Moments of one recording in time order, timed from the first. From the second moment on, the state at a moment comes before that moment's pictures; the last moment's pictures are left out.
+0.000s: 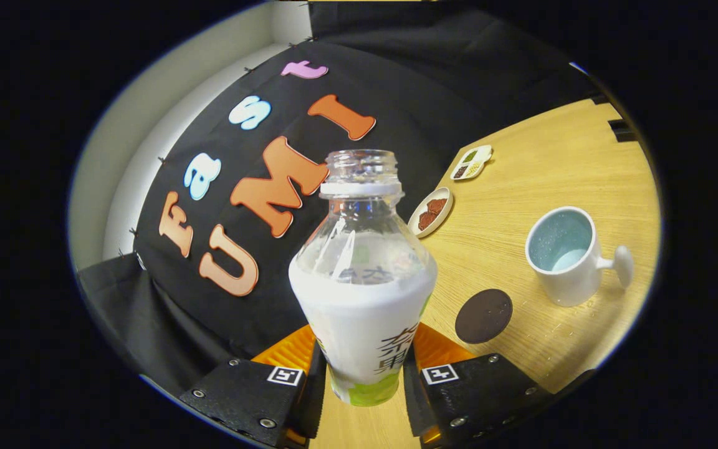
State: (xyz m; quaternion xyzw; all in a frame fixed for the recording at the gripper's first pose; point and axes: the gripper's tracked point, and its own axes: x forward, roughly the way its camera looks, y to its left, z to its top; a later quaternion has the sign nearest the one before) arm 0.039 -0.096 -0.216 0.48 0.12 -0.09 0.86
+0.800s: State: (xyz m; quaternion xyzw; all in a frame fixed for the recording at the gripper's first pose) arm 0.051 -0.105 -0.215 0.68 0.09 -0.12 0.72
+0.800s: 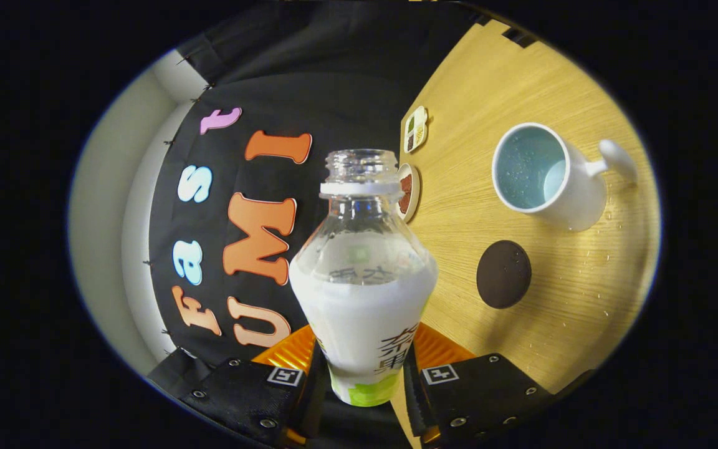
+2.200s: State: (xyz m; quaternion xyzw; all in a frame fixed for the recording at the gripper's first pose) arm 0.061 -0.114 -0.227 0.78 0.09 -0.15 0.61
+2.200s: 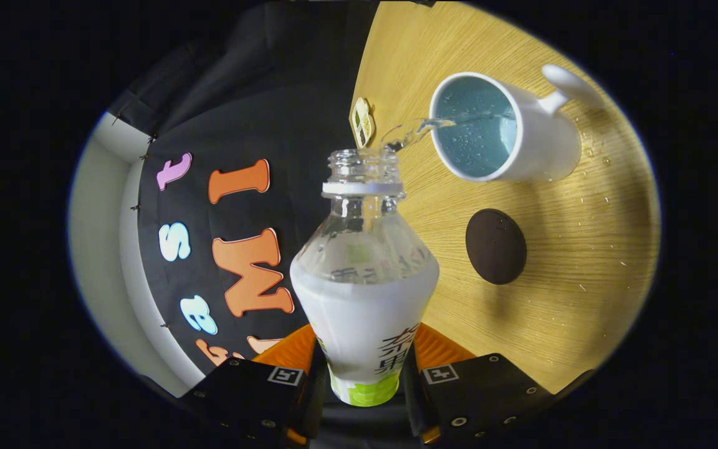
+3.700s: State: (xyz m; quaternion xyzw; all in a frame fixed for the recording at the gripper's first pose) arm 0.058 -0.116 -0.224 0.80 0.11 -0.17 0.56
